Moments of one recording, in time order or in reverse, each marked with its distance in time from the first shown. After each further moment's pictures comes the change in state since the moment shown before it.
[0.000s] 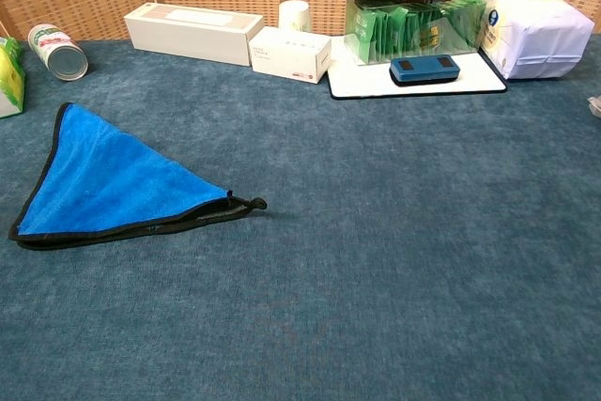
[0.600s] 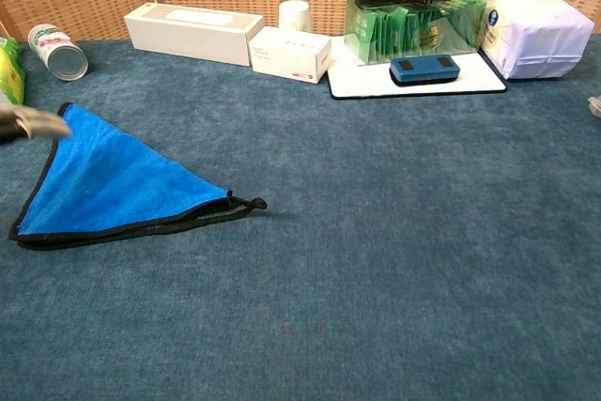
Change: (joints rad) left arm -0.177 -0.012 0.110 0.143 0.156 -0.241 -0.047; right arm 0.009 0.018 0.010 0.015 0.027 -0.048 0.101
